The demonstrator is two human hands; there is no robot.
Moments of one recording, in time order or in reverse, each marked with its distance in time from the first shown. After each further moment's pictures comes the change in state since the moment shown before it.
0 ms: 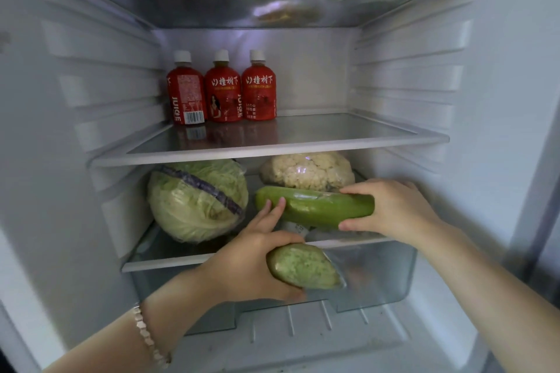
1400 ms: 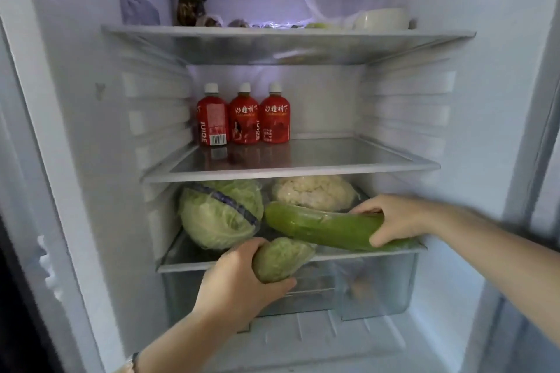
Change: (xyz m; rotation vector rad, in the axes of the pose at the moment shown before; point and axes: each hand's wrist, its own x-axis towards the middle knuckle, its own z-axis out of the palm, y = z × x) left_hand -0.057 0.038 -0.012 -0.036 0.438 -0.446; right_hand 0.009 0.003 -0.042 0.083 -0.447 -0.025
